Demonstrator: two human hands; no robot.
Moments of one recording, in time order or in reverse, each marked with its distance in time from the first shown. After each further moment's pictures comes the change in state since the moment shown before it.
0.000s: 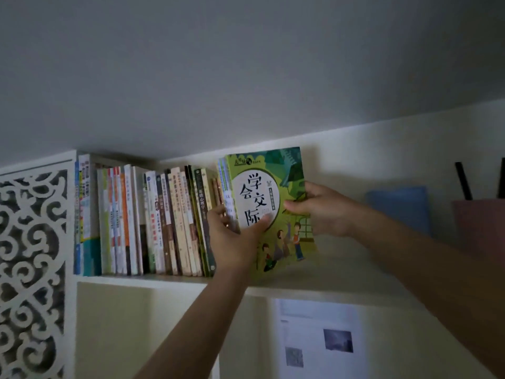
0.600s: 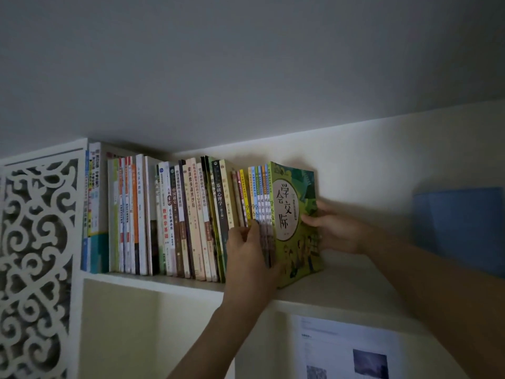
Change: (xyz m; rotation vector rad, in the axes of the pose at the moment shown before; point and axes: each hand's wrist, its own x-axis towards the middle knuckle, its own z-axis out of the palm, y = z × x) left_hand 0.012 -0.036 -0.028 0.867 -0.260 0.318; right_hand 0.080 0.073 -0.002 0.224 -0.189 0.055
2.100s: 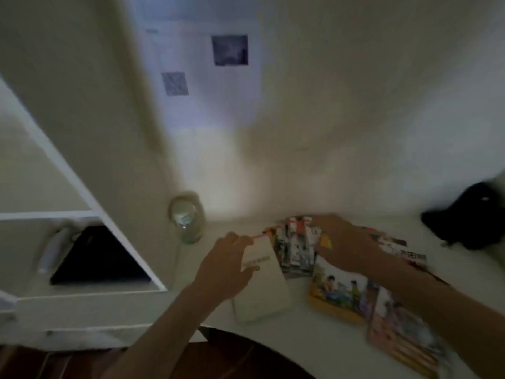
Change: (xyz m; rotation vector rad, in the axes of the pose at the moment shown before) left_hand -0.408 -0.071 0.182 -0.069 -1.162 -0.014; right_hand -0.445 0.337 -0.001 -1.221 0.146 0.748
